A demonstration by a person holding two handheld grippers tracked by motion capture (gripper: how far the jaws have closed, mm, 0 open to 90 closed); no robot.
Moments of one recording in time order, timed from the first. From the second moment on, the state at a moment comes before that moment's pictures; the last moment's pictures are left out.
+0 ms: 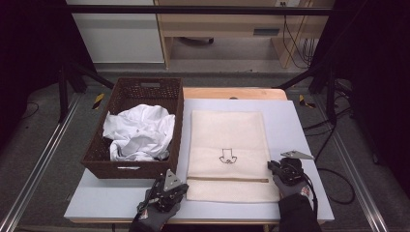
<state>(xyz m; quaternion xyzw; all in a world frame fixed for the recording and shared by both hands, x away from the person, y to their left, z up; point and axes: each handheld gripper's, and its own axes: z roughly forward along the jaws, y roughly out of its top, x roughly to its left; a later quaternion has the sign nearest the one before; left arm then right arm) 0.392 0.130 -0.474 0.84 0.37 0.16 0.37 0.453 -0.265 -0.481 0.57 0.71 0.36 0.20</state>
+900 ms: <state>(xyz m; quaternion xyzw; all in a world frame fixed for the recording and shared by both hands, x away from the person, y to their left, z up) 0.391 0.102 -0.446 0.83 0.31 0.18 0.43 0.424 -0.267 -0.466 0.54 0.69 0.42 0.24</state>
